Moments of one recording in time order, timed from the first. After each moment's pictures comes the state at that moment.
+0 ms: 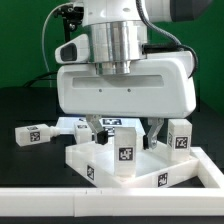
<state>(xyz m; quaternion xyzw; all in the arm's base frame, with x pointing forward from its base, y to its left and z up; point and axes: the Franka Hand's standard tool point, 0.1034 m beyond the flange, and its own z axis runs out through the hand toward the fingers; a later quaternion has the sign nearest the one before) 0.620 0.005 0.075 -0.97 0.23 -0.05 0.06</state>
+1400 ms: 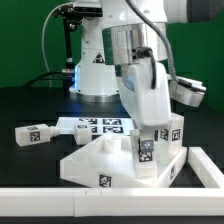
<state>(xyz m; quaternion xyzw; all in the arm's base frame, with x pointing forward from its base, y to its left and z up) 0.624 0.033 0.072 -0.69 0.72 -0.01 0.10</state>
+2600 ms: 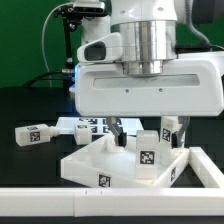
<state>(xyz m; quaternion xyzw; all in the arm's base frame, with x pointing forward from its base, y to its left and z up) 0.627 0.039 0.076 -0.98 0.17 -0.06 0.05</state>
